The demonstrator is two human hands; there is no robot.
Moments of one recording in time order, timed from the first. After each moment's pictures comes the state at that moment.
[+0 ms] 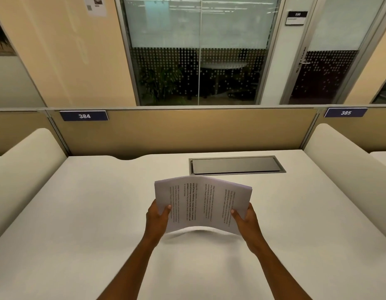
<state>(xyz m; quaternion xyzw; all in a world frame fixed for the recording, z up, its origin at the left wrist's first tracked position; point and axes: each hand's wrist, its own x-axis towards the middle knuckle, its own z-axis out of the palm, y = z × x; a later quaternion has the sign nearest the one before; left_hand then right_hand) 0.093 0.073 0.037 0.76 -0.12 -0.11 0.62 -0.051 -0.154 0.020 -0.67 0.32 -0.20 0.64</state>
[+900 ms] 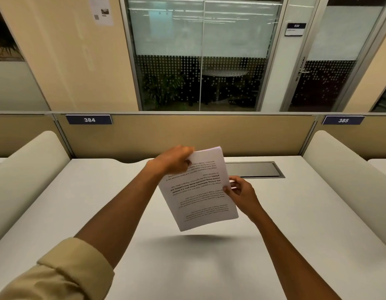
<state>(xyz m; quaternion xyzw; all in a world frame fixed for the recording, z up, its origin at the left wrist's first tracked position) 0.146 0.009 0.233 0.86 -0.49 -0.04 0.12 -0.015 -0.177 0.100 -0.79 0.19 -0.19 0.55</state>
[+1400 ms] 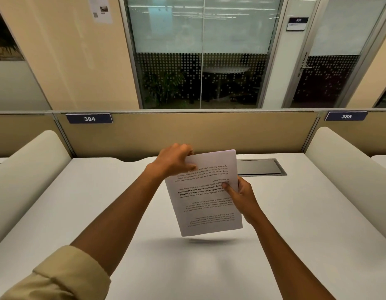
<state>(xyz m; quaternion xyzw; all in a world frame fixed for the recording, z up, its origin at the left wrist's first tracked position) 0.144 0.010 0.224 0.88 -0.45 0.02 0.14 -0.014 -0.161 0.100 -0.73 0.19 -0.21 0.63</state>
